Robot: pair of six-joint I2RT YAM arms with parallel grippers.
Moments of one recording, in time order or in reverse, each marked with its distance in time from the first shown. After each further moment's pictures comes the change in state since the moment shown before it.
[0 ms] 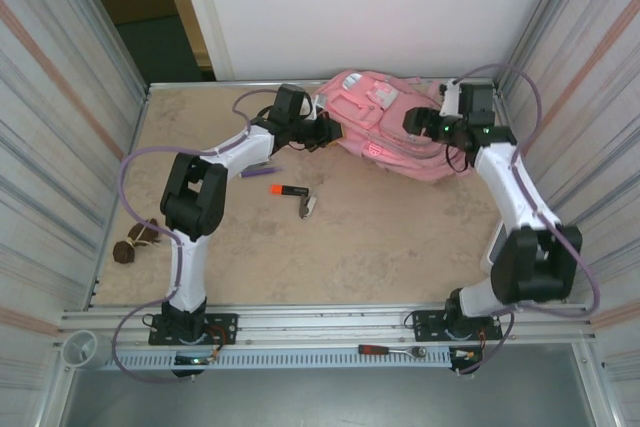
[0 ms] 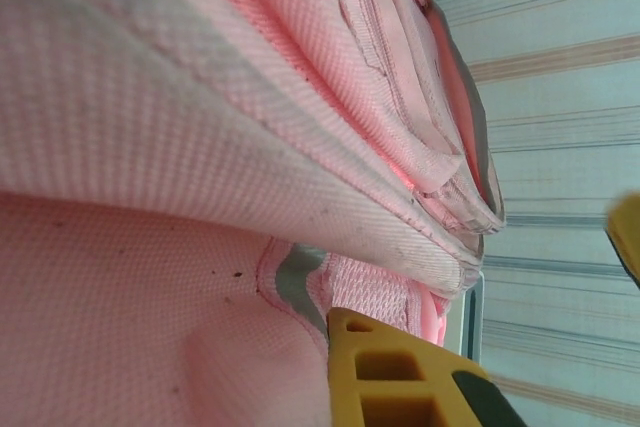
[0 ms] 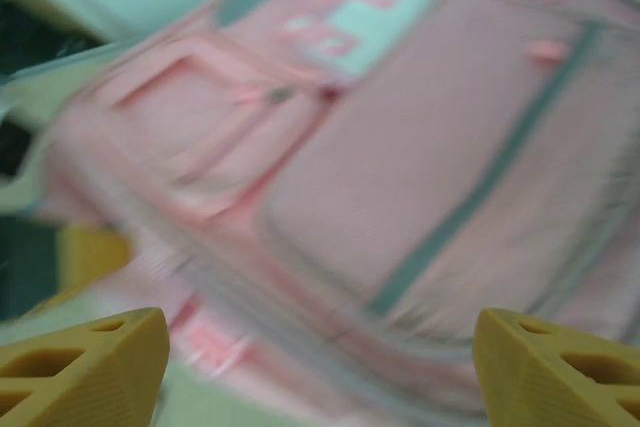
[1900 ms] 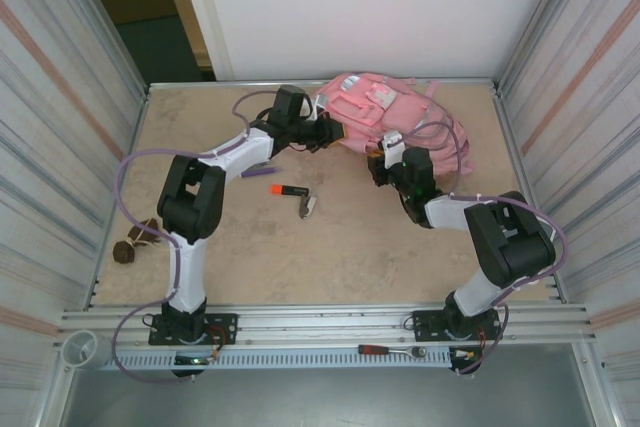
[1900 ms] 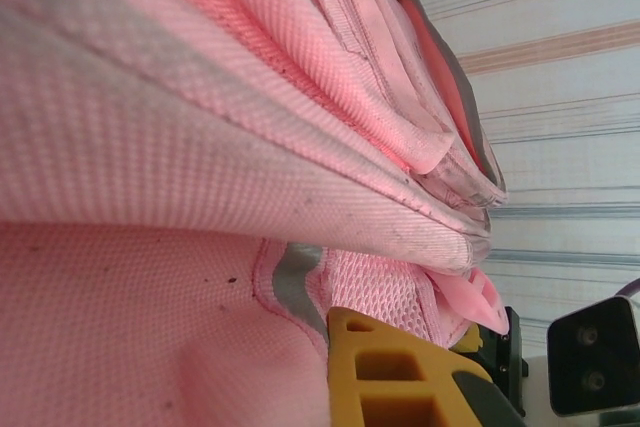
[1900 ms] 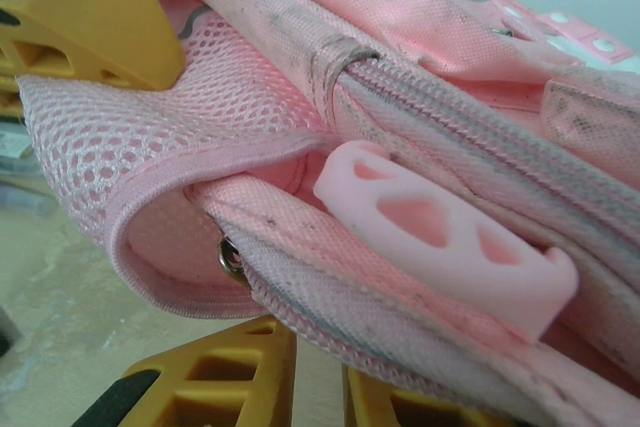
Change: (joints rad) left arm -0.011 -0.032 -0.046 0.058 0.019 -0.024; right arm 0.269 0.207 -0.591 1.152 0.209 -0.259
